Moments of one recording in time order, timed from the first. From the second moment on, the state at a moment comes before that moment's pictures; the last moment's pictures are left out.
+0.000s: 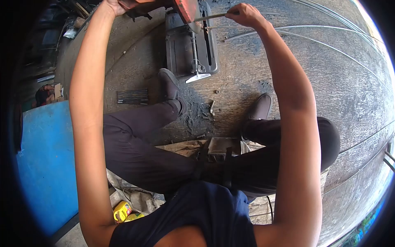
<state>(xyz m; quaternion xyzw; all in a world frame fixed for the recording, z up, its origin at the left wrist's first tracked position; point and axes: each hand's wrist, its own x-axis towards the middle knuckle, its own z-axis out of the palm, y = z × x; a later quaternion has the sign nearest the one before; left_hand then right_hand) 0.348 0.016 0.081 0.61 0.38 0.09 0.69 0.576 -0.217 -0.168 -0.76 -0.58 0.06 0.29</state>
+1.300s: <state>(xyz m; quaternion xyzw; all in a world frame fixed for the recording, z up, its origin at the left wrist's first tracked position) 0.349 0.015 0.080 0.65 0.30 0.07 0.69 0.558 -0.228 -0.163 -0.80 -0.52 0.09 0.30</state>
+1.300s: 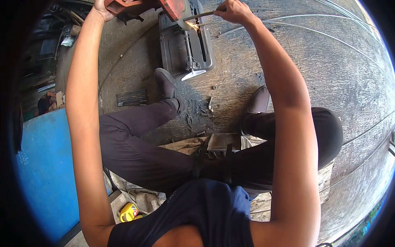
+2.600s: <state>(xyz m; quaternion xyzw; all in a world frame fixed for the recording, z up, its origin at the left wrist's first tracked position) 0.350 0.019 0.066 0.57 0.42 0.13 0.69 0.480 -0.338 -0.149 -0.78 -0.24 0.17 0.56</state>
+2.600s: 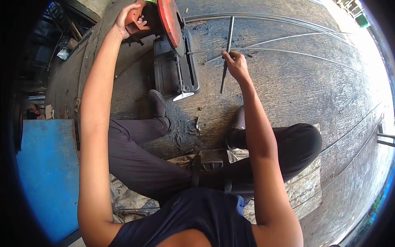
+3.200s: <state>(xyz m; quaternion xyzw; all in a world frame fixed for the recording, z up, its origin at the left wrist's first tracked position) 0.347 0.019 0.069 0.62 0.34 0.13 0.69 0.454 -0.346 -0.028 -0.55 -0.26 0.10 0.79</state>
